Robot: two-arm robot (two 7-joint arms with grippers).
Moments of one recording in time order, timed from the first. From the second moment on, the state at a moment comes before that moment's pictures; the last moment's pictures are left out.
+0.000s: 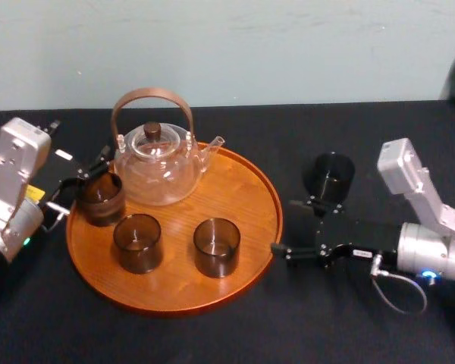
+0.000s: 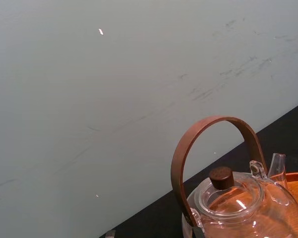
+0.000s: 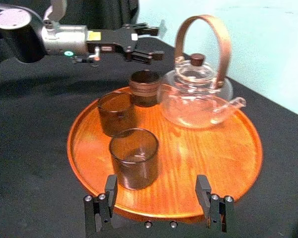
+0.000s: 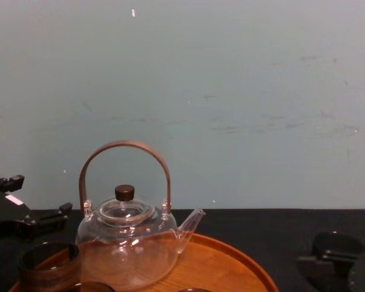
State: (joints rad) left arm -0.20 0.60 0.45 -1.41 -0.25 -0.12 0.03; right arm 0.23 0.69 -0.55 -1.53 0.52 0.05 0.70
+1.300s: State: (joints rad) left arm -0.20 0.60 0.45 -1.41 -0.25 -0.12 0.03; right arm 0.14 0.65 -0.32 -1.50 0.54 0.18 0.41
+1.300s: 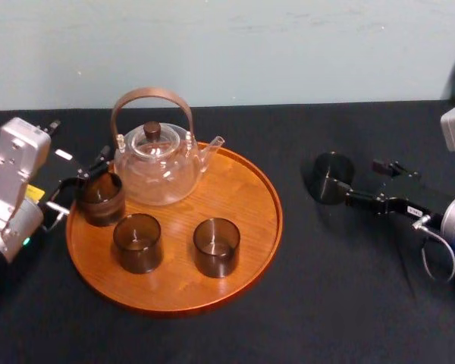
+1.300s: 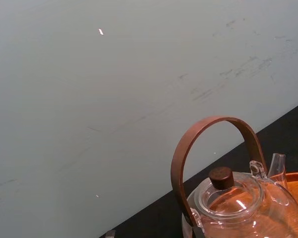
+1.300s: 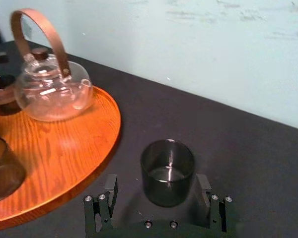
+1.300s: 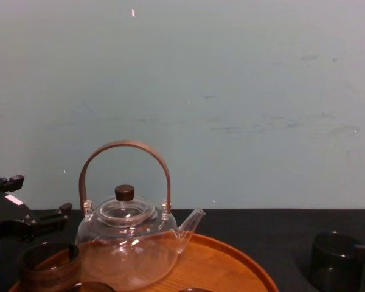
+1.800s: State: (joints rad) left arm -0.20 0.60 0.45 -1.41 -0.25 -0.12 0.03; right arm 0.18 0.61 -0.33 -1.46 0.51 0.31 0.39
